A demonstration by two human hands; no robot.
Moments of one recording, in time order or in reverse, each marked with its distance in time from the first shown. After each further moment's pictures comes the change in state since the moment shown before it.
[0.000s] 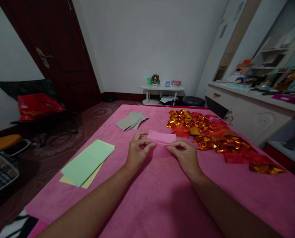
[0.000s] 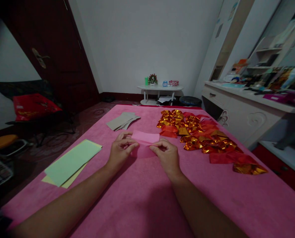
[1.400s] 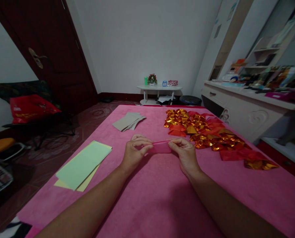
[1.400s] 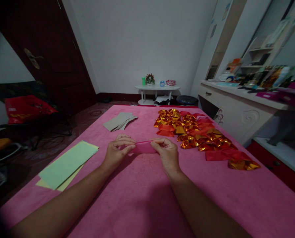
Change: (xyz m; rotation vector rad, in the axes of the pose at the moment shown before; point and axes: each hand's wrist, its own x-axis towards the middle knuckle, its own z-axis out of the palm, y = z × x) left_hand 0.002 -0.002 -0.003 -0.051 -0.096 0.045; right_hand 0.001 0.004 -0.001 0.291 0.143 0.200
